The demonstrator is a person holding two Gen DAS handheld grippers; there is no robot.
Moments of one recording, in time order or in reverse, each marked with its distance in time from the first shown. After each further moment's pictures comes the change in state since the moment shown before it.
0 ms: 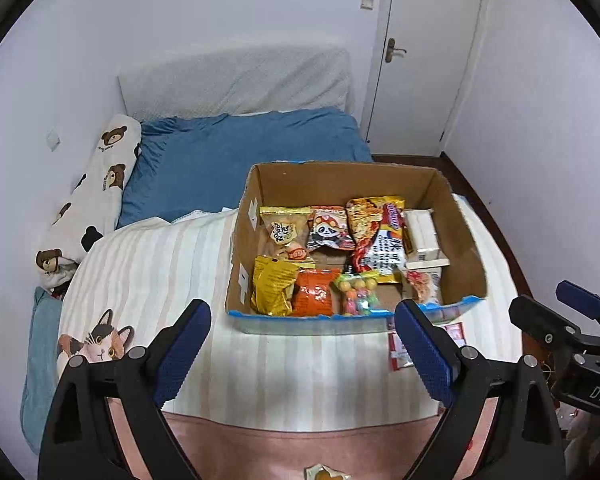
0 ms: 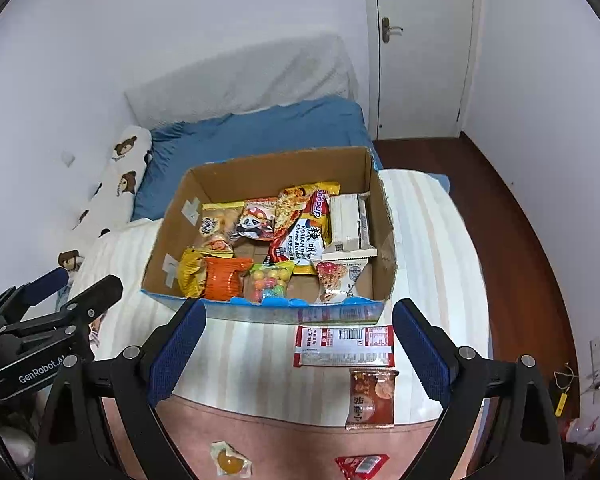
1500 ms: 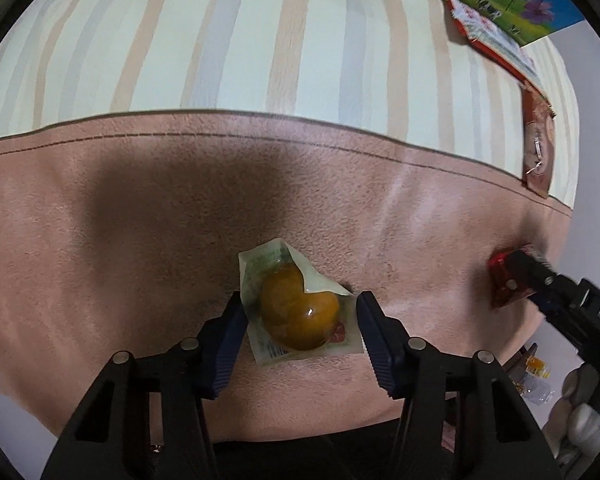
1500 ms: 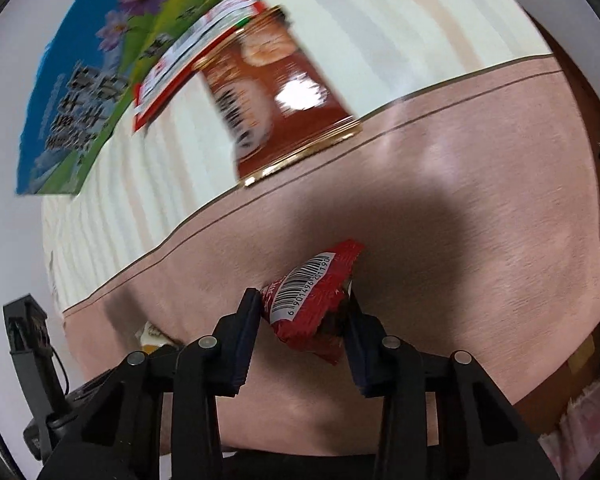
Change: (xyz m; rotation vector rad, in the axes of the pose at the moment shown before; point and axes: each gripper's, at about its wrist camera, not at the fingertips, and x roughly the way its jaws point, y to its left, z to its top) left arm 0.156 -0.017 -0.241 -0.109 0.741 -0.166; right arm 0.151 -0.099 -0.245 0.509 0.510 0.111
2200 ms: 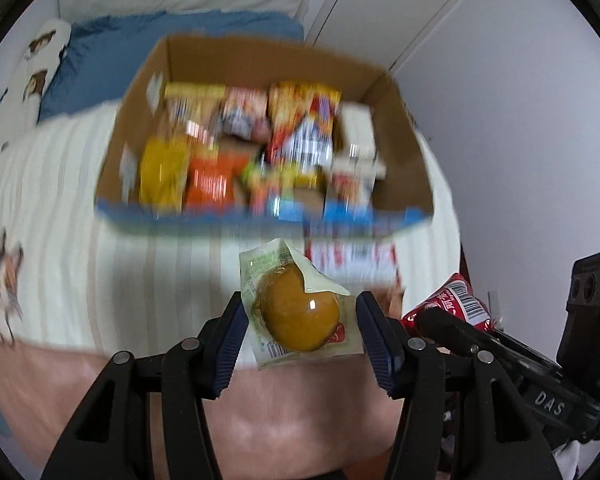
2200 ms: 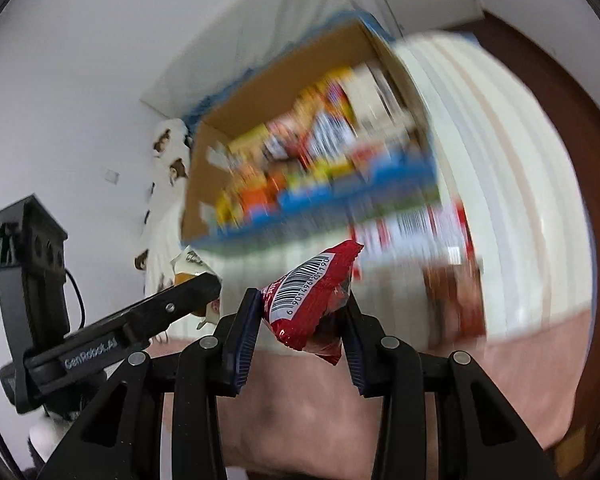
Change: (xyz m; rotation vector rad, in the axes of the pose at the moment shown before) left arm -0.211 -0.044 0.133 0.117 -0.352 -0.135; right arm -0.142 0.152 0.091 -0.292 -0.210 0.219
